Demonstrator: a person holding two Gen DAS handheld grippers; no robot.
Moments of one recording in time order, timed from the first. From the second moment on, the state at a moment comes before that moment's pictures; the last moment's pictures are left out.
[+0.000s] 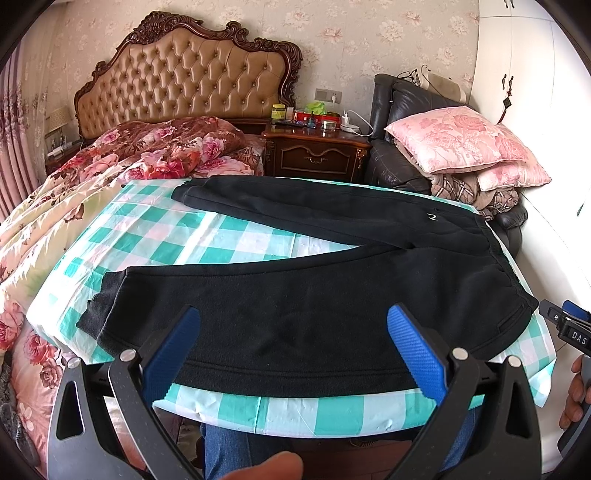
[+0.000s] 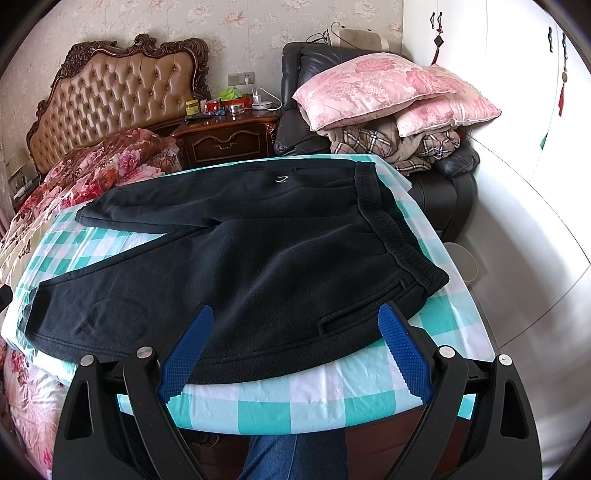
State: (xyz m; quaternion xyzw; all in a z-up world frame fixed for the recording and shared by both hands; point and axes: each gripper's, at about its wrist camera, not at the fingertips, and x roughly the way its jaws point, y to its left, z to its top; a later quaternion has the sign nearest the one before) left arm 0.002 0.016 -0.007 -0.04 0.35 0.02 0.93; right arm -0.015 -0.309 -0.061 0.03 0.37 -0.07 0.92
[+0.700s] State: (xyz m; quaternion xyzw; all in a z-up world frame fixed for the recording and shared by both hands) left arm -0.002 0.021 -0.012 -0.04 0.36 0.02 0.93; right arm -0.015 -0.310 -0.068 0.03 0.38 -0.07 0.92
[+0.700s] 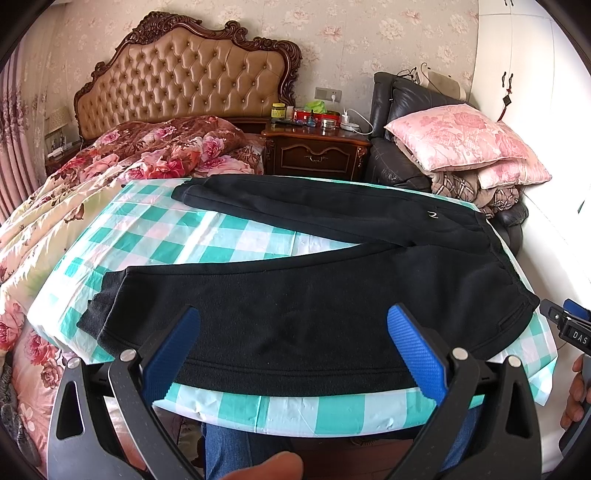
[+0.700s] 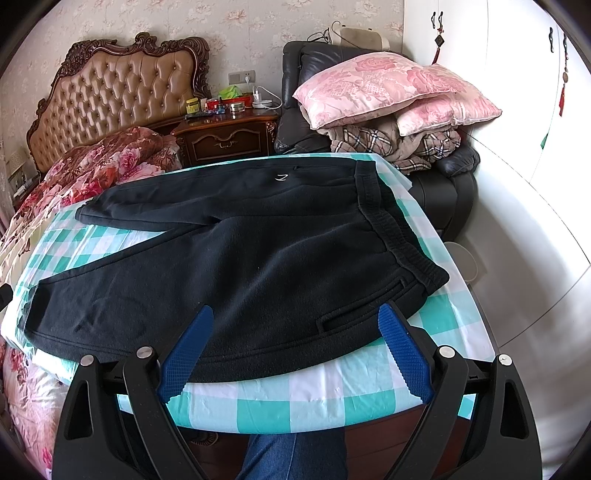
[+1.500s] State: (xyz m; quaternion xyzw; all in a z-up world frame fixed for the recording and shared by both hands) left arm 0.025 0.034 -0.054 -0.12 0.43 -0.03 0.90; right arm 0.142 -0.422 -0.062 0.07 0.43 -0.08 0.90
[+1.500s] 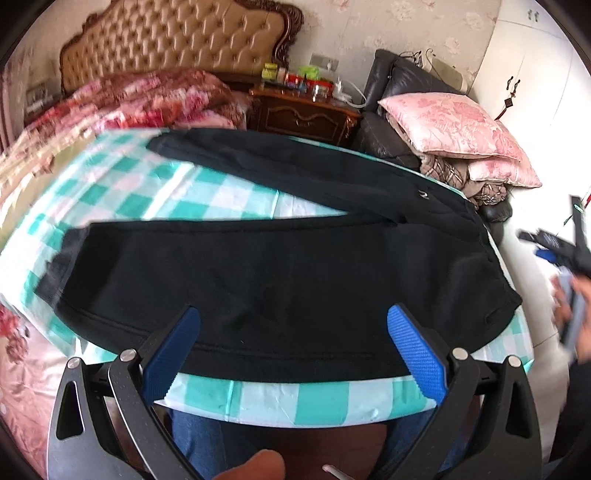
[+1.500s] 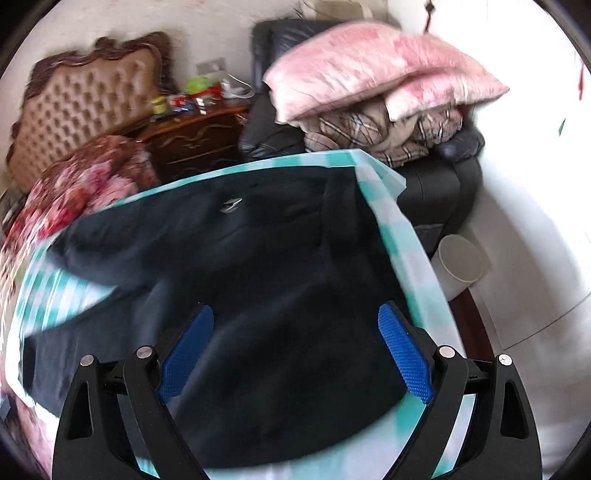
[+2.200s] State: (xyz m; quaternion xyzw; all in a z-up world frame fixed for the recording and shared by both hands) left arm 0.079 0.081 -0.099 -0.15 0.49 0.05 0.86; right arm 0.417 -0.544 -0.158 0.09 0.55 -0.08 0.82
